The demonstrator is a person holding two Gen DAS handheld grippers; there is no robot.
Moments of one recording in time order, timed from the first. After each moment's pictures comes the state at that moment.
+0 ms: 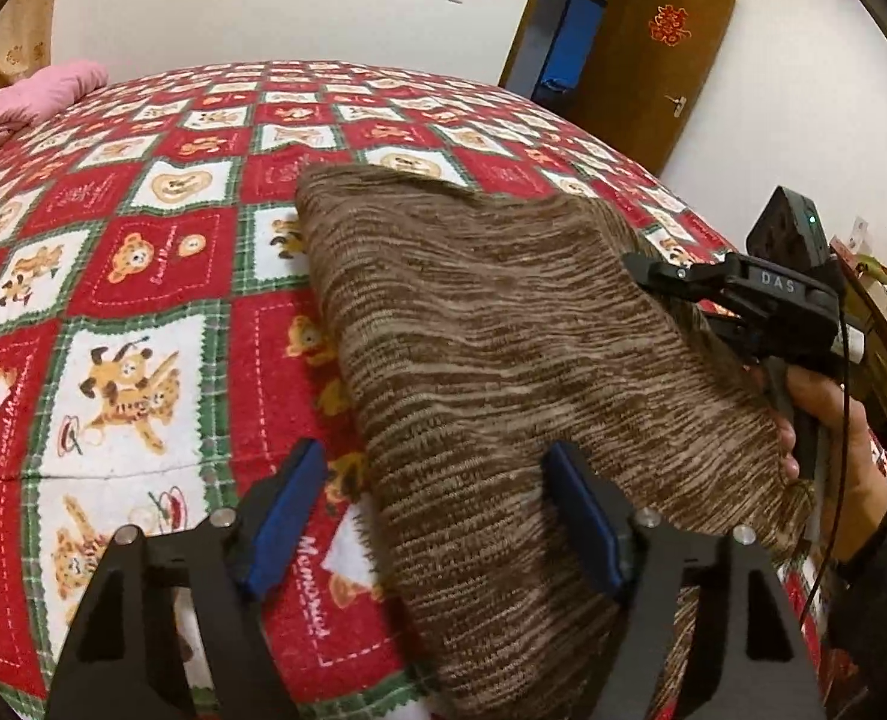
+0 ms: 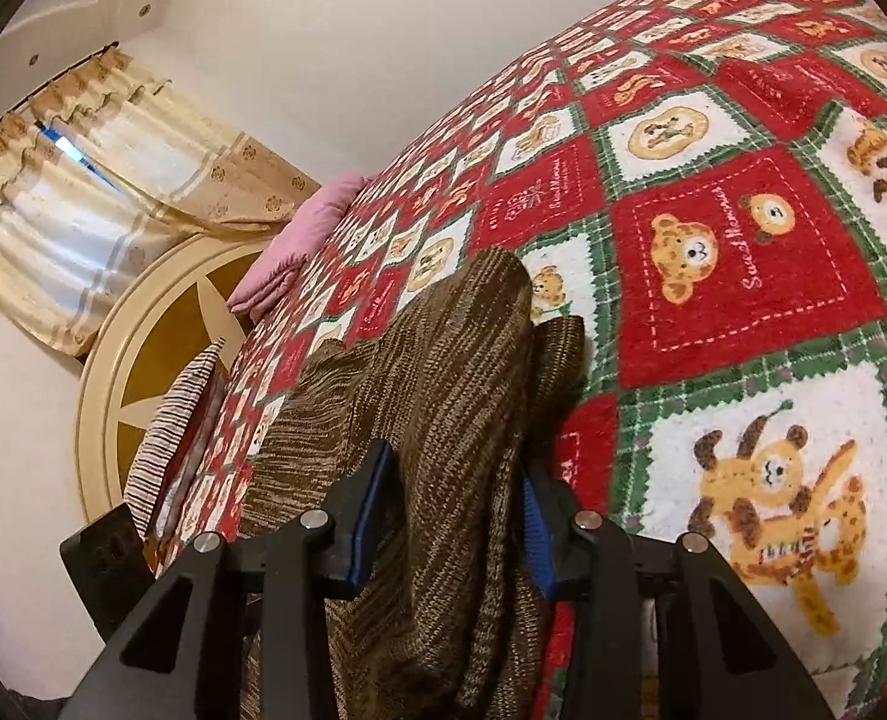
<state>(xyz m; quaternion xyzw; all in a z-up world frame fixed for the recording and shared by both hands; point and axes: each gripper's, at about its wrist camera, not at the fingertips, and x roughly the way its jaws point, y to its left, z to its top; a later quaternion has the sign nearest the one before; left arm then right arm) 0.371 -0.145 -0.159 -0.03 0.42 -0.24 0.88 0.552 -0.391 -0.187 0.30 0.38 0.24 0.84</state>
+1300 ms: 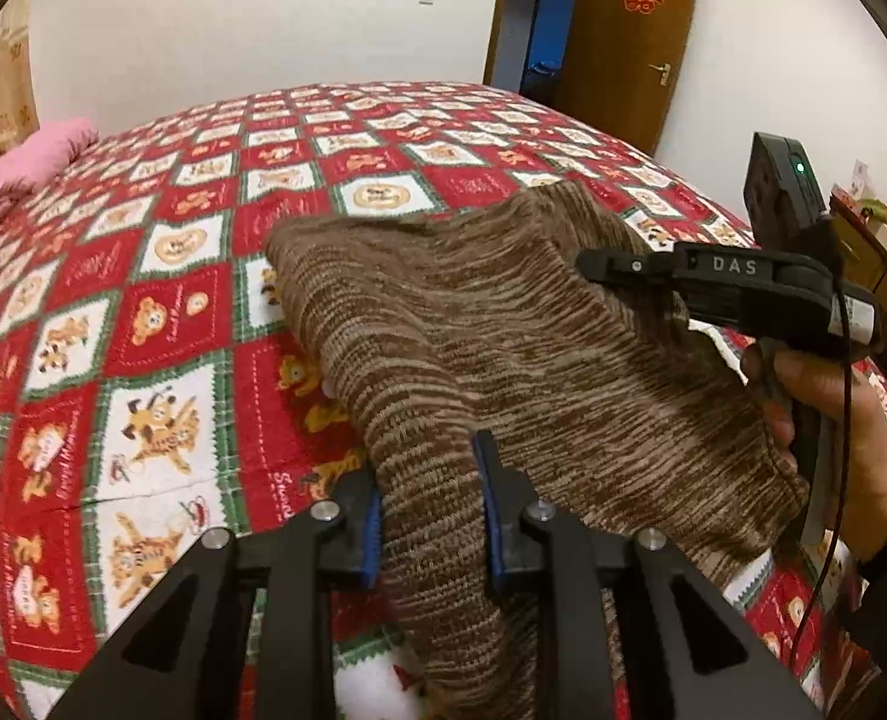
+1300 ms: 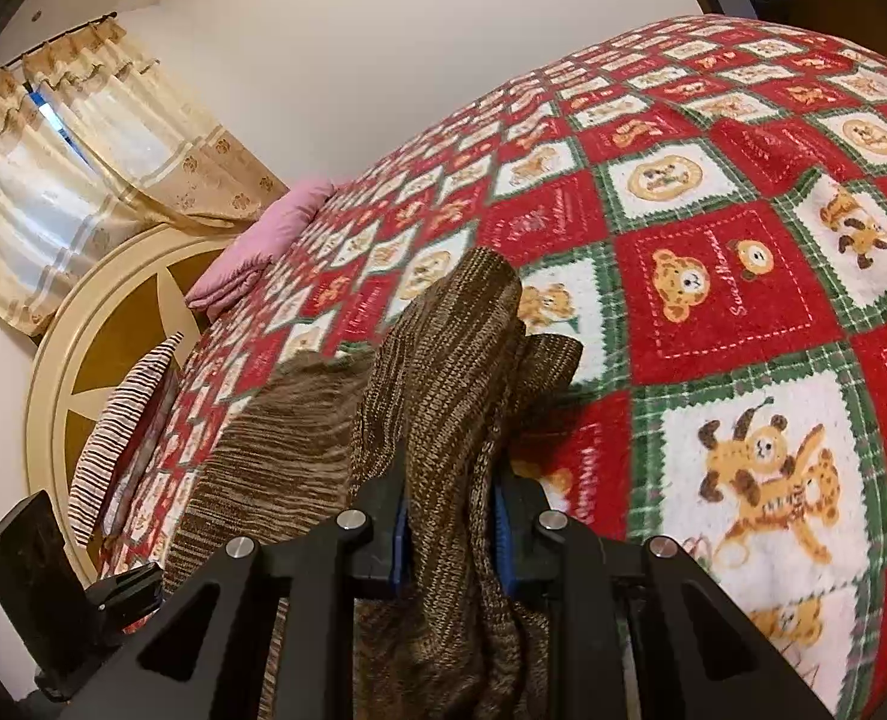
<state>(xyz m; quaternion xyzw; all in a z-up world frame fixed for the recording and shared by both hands) 0.346 -0.163 -0.124 0.04 0.40 -0.23 0.89 0.533 -0.368 -0.161 0.24 0.36 0.19 0.88</state>
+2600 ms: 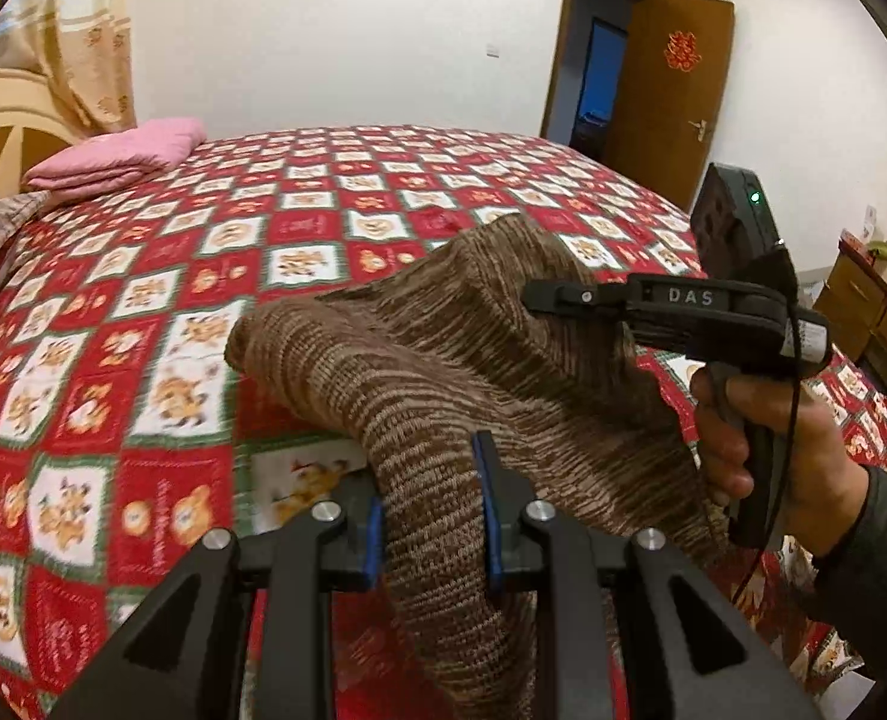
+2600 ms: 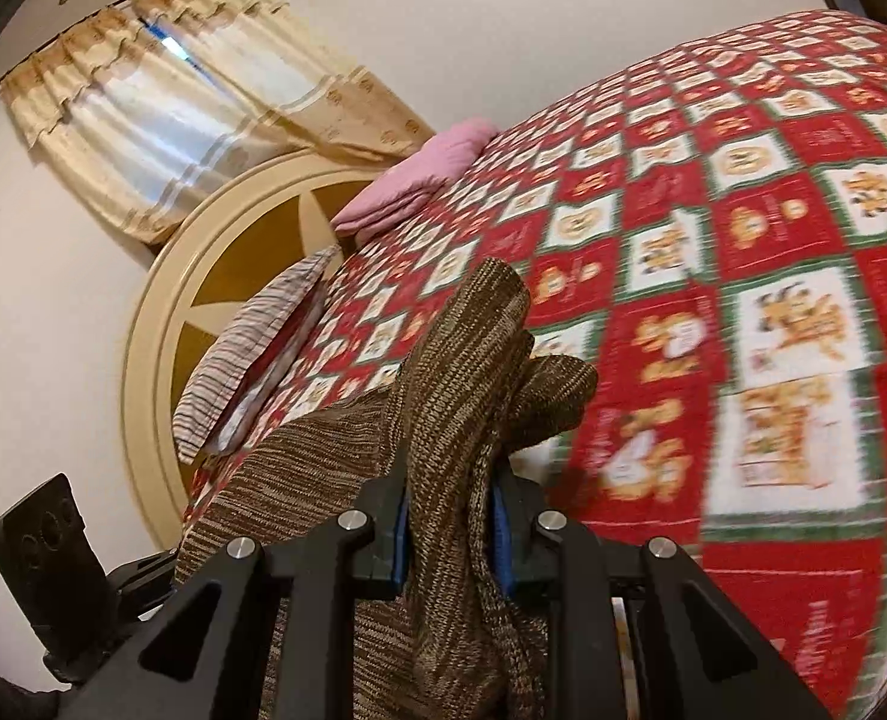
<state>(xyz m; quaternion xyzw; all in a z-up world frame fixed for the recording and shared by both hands) 0.221 0.006 -0.086 0.00 0.36 -0.17 0.92 0.441 -0.163 -0.133 0.23 0.35 0.34 0.84</state>
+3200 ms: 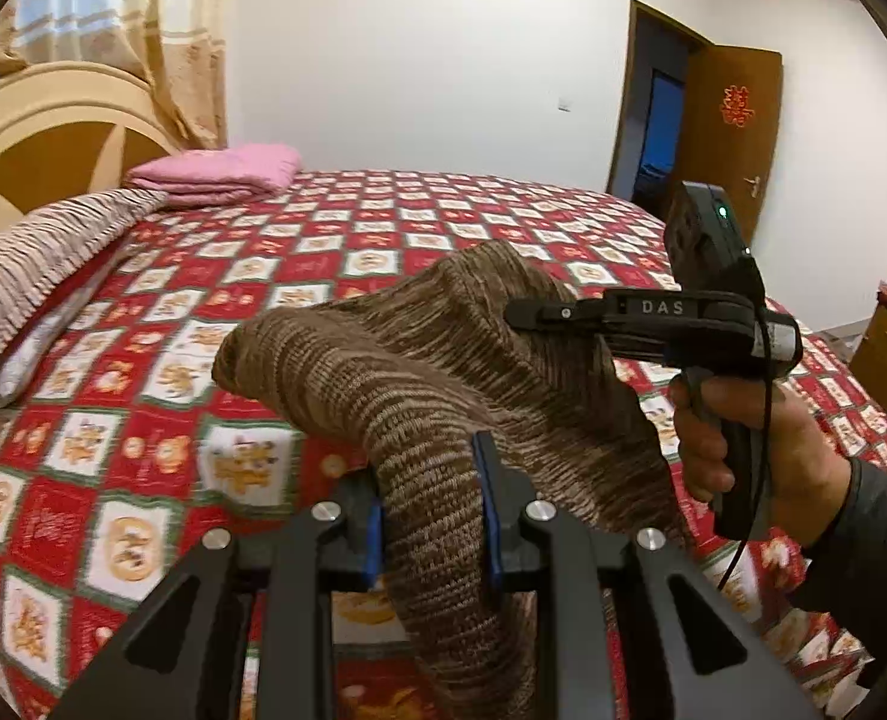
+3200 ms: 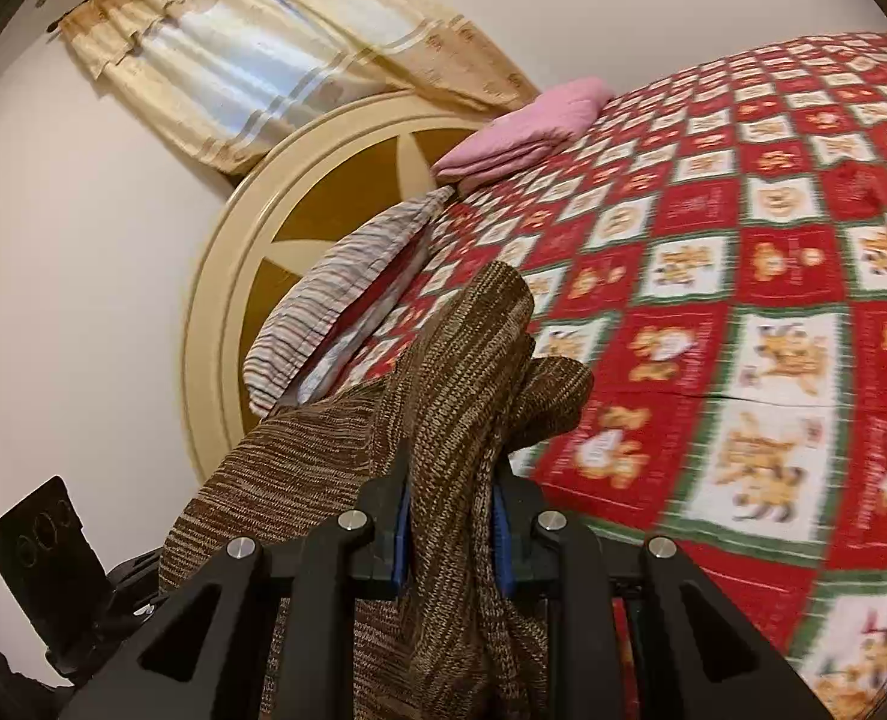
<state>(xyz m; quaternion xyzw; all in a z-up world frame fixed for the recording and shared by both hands) 0.163 0.103 -0.060 -0.02 0.31 -0.09 0.95 0.431 -0.031 -0.106 0.19 0.36 0.44 0.80</state>
